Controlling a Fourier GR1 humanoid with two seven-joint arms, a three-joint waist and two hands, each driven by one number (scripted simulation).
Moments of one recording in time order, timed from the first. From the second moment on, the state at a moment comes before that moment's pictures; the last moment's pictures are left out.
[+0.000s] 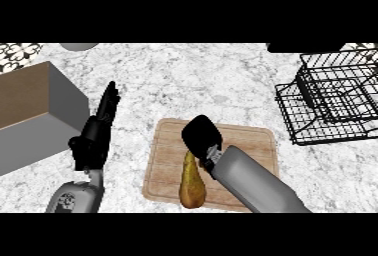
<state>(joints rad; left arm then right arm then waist) -0.16 0.06 -0.11 -1.57 -0.13 0.20 0.08 -0.69 -0.05 0.72 -1.08 1.17 0.55 0.25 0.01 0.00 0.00</state>
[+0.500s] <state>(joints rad) -0.11 0.07 -0.08 -1.57 -0.14 0.22 0.05 -0.43 -0.21 0.55 -1.25 1.18 0.40 0.38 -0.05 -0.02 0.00</state>
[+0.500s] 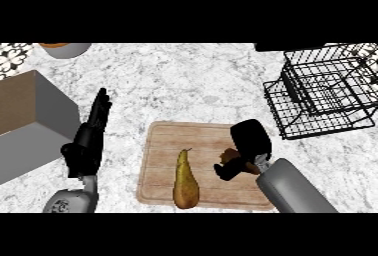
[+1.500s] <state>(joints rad) -0.09 0.05 -0.10 -1.57 -0.14 0.20 0.03 -0.16 -0.46 0.08 -2.32 0.99 0.74 0.72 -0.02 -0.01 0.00</state>
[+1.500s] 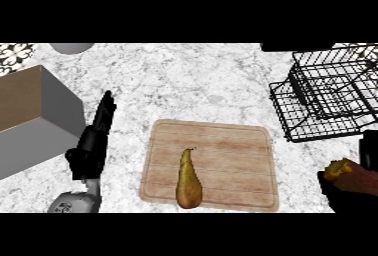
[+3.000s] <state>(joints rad) -0.15 0.03 -0.10 -1.56 -0.17 0.20 0.06 -0.65 -0.57 -0.28 -1.74 0.85 0.69 0.54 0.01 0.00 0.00</state>
